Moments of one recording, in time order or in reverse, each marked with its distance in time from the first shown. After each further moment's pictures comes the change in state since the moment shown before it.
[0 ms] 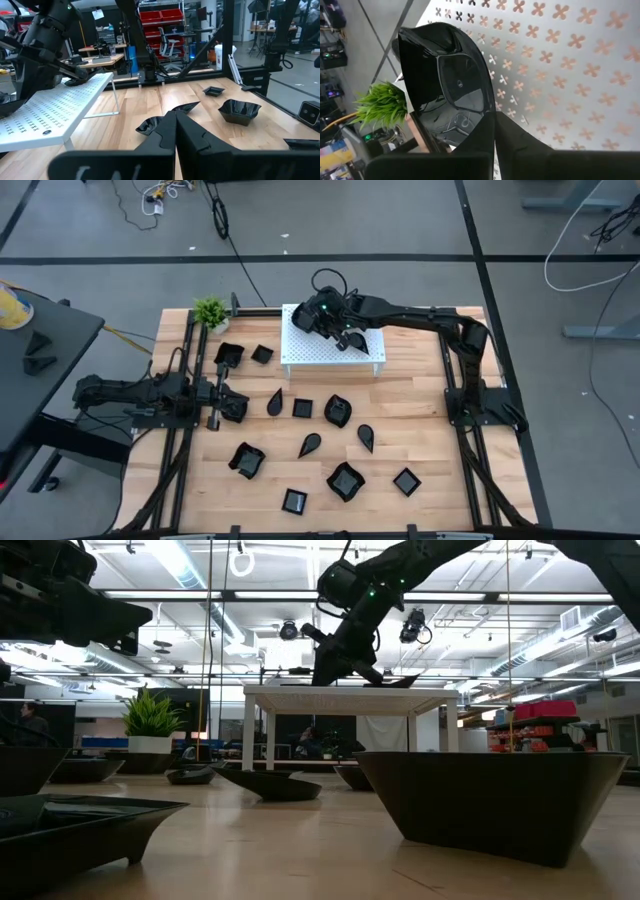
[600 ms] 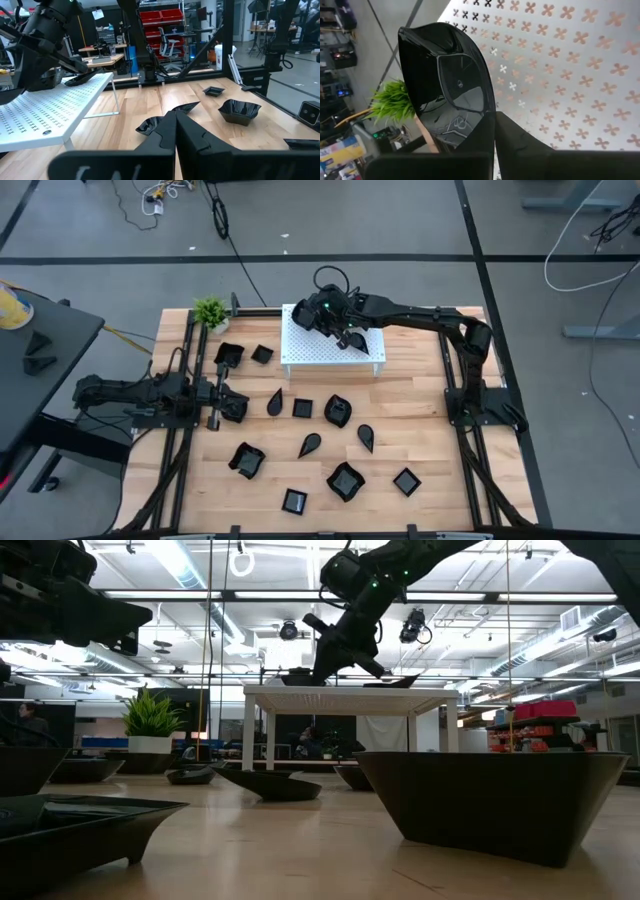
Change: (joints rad) left arm 0.000 0.000 0.000 0.000 0.000 0.000; right arm 0.008 -0.035 0.000 -0.003 0.020 0.002
